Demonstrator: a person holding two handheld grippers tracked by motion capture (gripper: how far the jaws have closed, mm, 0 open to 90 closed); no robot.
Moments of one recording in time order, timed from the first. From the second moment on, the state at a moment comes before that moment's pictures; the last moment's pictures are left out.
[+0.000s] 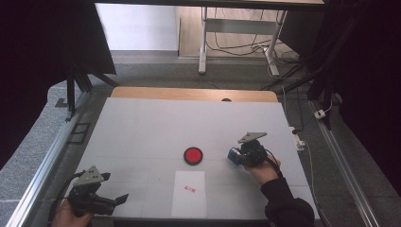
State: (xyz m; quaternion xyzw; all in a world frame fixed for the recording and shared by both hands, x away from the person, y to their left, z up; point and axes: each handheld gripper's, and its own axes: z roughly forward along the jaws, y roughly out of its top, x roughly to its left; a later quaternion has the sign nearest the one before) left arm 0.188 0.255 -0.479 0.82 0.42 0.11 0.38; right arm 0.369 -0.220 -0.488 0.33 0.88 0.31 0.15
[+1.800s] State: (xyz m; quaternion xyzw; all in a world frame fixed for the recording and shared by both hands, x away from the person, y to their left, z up) left arm 0.187 0.254 -0.479 0.82 0.42 0.11 0.37; right arm 0.324 -0.218 -0.446 0.36 0.84 0.38 0.13
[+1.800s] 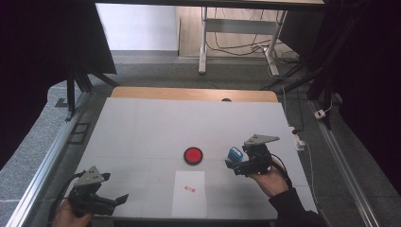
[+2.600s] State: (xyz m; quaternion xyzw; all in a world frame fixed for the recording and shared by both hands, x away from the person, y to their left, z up) left arm 0.187 0.255 -0.479 0.82 0.42 0.11 0.37; right arm 0.271 -0.247 -0.438 0.38 0.83 0.38 0.16
